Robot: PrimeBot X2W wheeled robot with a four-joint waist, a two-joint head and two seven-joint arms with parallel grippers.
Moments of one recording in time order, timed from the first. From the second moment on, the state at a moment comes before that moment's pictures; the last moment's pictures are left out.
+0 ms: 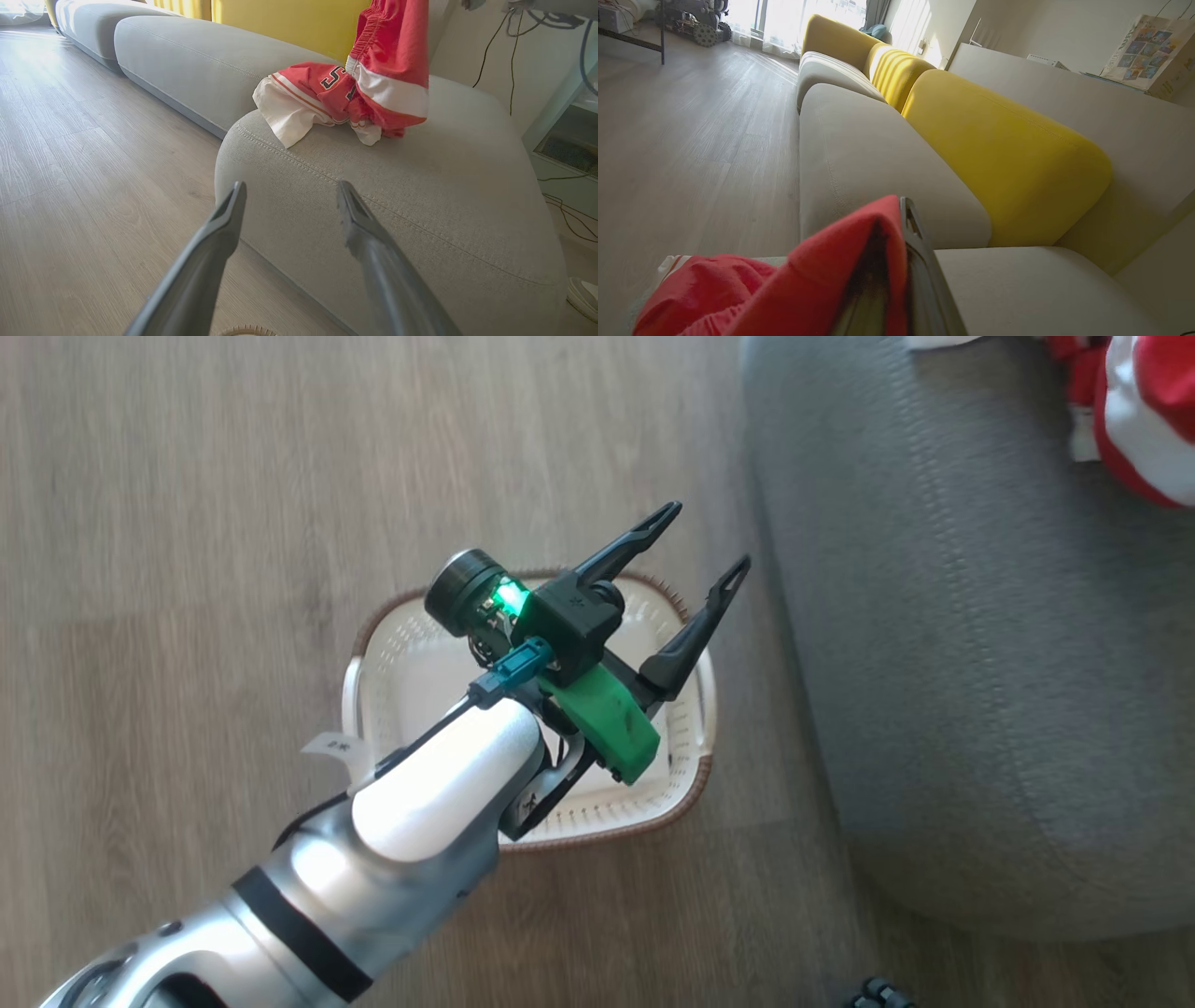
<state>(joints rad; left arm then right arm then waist) -0.92 0.12 -1.03 0.44 -0.54 0.07 -0.18 -1.16 -0.50 -0.20 0.86 -0.09 0.13 -0.17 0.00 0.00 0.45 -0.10</state>
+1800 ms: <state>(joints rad) -0.51 0.29 -0.78 0.39 -0.70 0.22 -0.25 -0.82 -0.28 -0.06 0.89 -0.03 0.13 -0.25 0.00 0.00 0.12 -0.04</state>
